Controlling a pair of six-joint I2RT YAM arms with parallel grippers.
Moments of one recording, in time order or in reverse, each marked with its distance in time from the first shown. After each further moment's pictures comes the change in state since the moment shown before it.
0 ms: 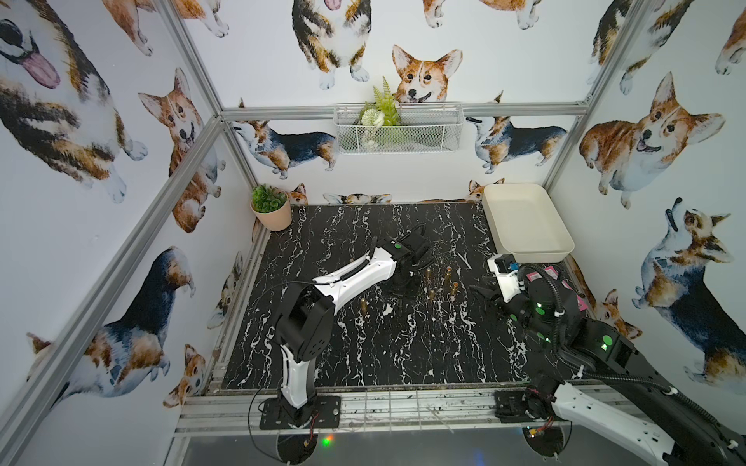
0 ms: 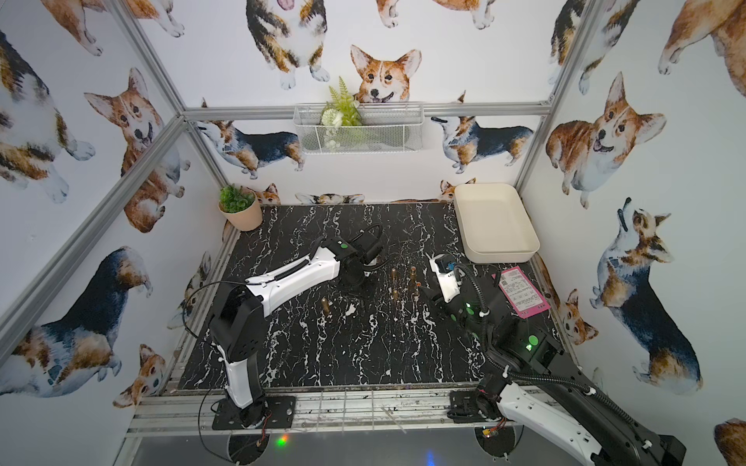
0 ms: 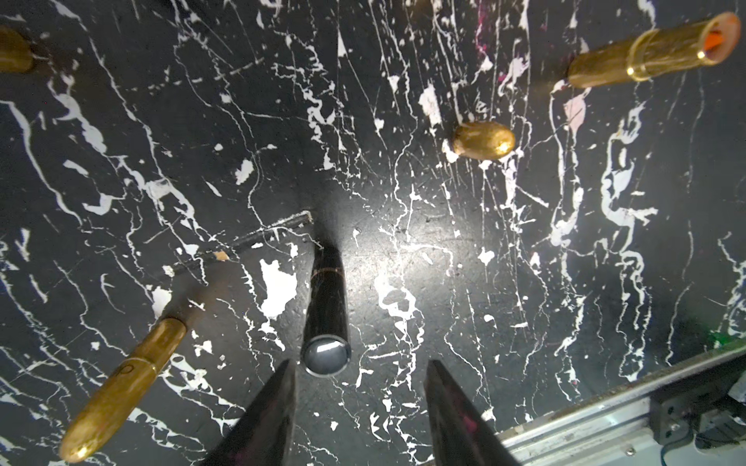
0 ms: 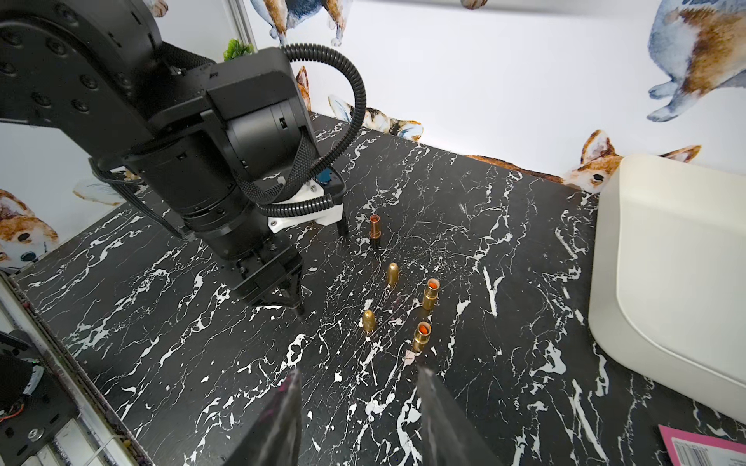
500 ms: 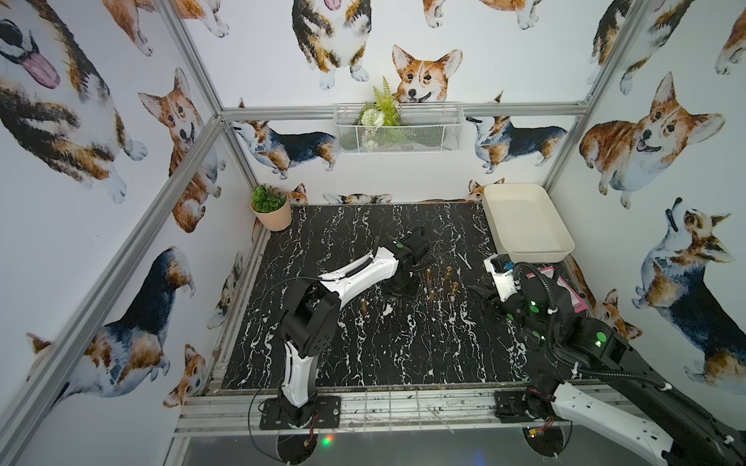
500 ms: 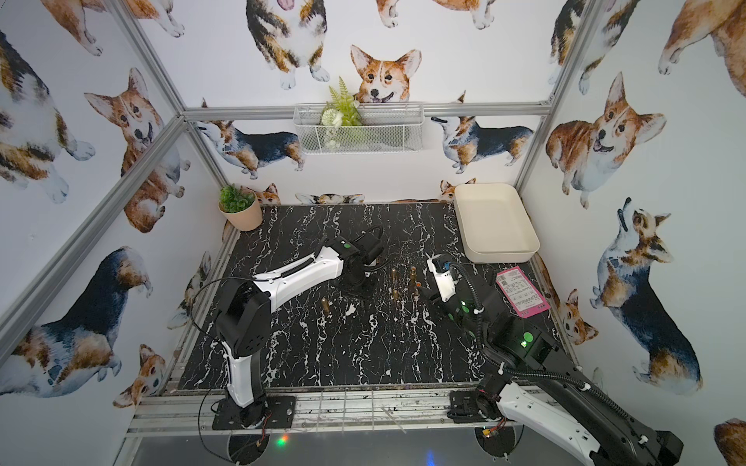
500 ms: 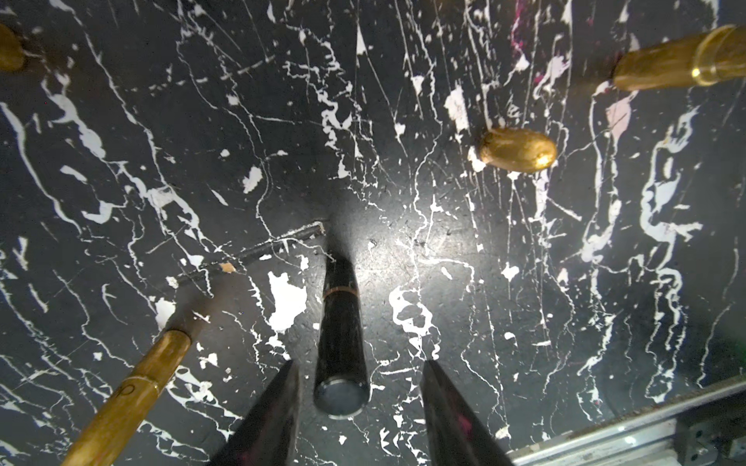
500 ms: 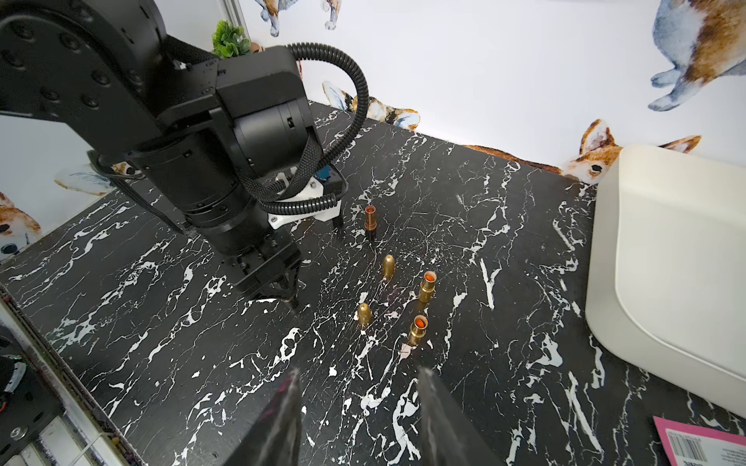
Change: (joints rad) left arm 0.011 0.039 0.003 0.002 -0.014 0.006; right arm 0.000 0.022 -0.004 0.000 0.009 -0.006
